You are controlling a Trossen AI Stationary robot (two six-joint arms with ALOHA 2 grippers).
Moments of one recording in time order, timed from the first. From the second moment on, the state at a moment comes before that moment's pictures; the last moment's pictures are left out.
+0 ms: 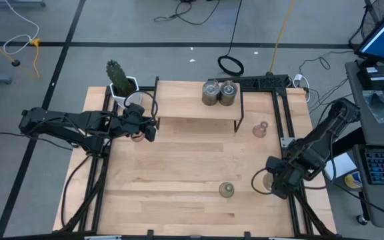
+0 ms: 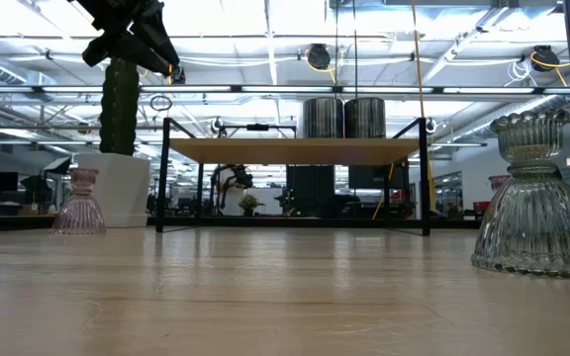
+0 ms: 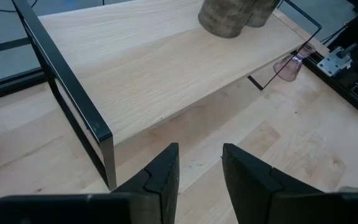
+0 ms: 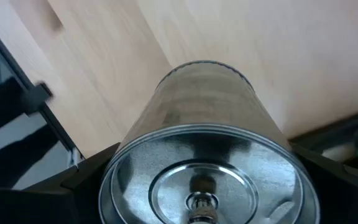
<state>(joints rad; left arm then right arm) -0.07 1.01 0.95 -0.68 -0.55 -0.82 0.81 1.12 1.03 -1.28 -0.05 1.34</state>
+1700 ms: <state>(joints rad) -0.07 1.01 0.95 -0.68 -0.55 -0.82 -0.11 1.74 1.97 -1.54 0.23 -0.08</state>
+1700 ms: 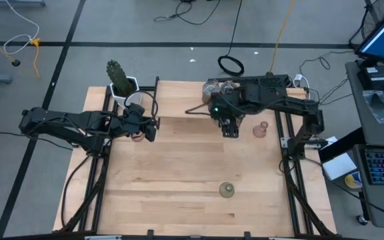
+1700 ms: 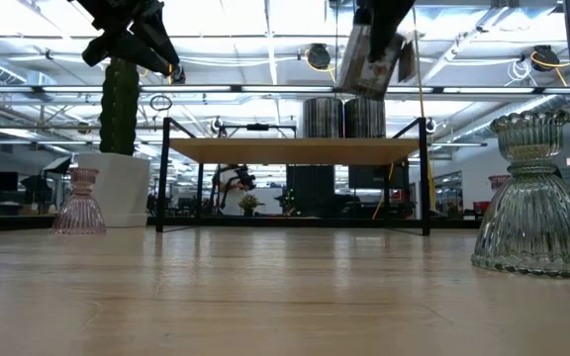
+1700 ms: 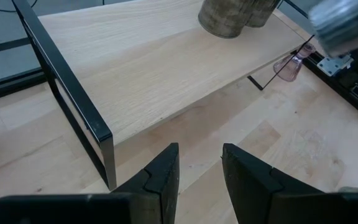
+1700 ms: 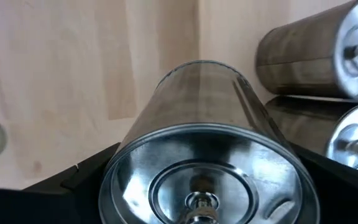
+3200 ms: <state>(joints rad) -0.07 1.01 0.95 -0.68 -0.55 -0.82 -0.27 1.84 1.93 -1.45 0.21 -0.36</state>
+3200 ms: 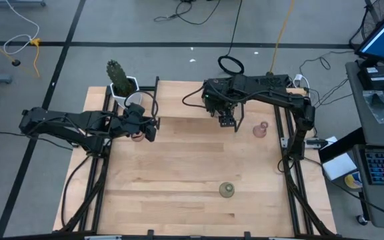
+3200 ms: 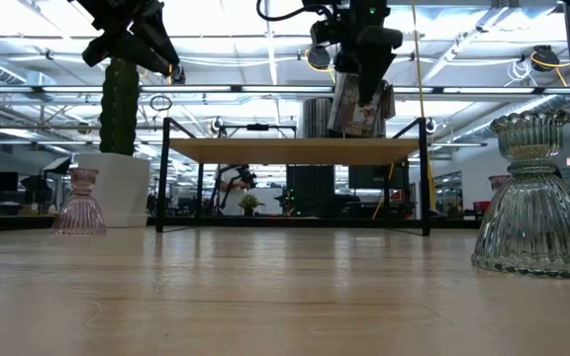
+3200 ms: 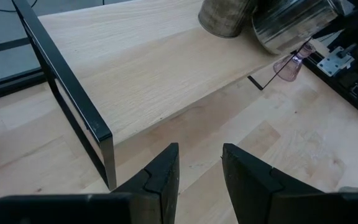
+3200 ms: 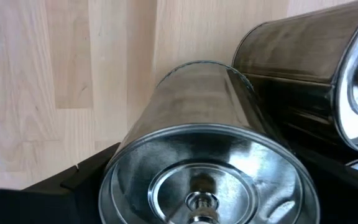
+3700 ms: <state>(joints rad) -0.07 1.01 0.95 -0.68 -0.55 -0.82 -0.28 1.84 1.93 -1.44 0.21 -0.39</state>
